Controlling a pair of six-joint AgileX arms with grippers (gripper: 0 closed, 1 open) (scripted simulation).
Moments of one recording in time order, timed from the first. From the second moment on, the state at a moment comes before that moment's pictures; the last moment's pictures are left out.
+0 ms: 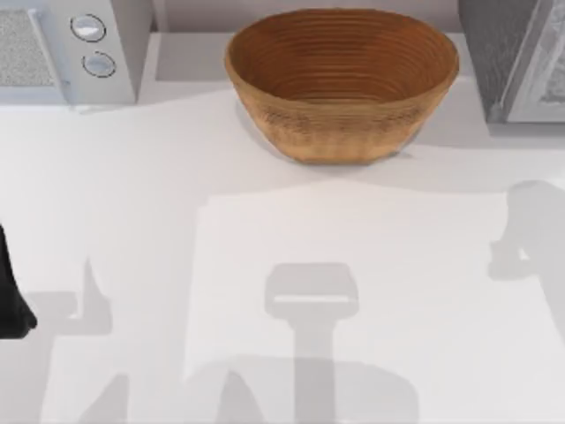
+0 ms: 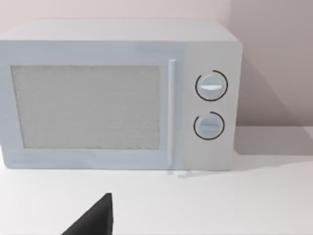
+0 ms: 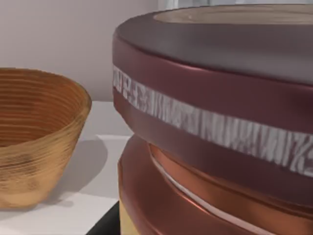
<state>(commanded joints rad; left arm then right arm) 0.00 0.00 0.00 0.00 0.00 0.00 0.17 0.50 0.63 -0.36 0.14 0.01</state>
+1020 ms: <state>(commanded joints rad) 0.00 0.00 0.00 0.00 0.00 0.00 0.01 0.01 0.00 0.01 0.00 0.00</state>
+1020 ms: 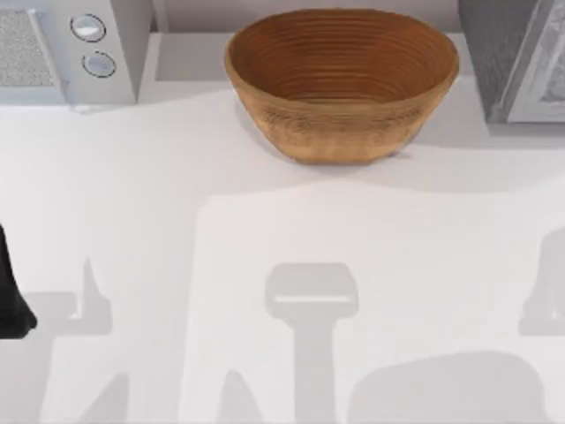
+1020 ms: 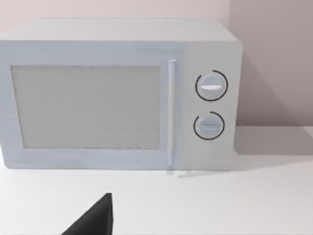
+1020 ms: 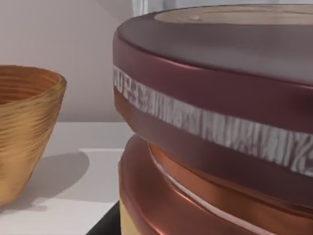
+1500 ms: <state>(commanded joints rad) 0.00 0.00 0.00 0.00 0.00 0.00 0.07 0.47 0.08 0.42 -0.12 0.01</state>
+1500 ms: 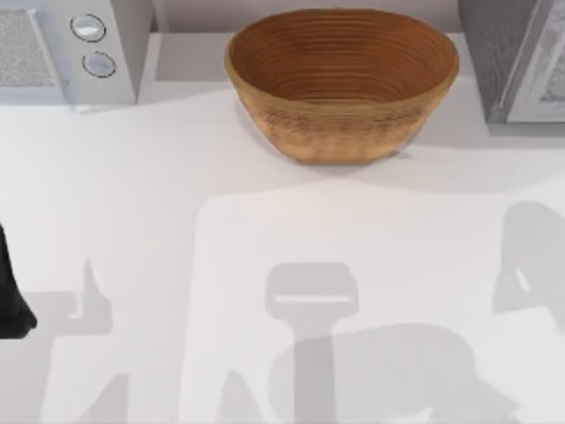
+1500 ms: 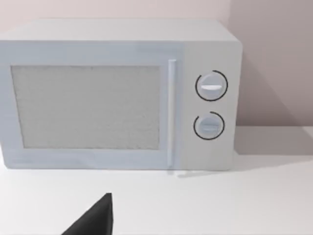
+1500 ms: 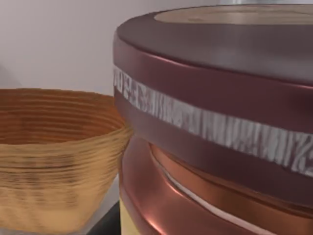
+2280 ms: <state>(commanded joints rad) 0.00 0.00 0.00 0.00 0.00 0.00 0.22 1.72 0.27 1.45 -0.41 0.01</state>
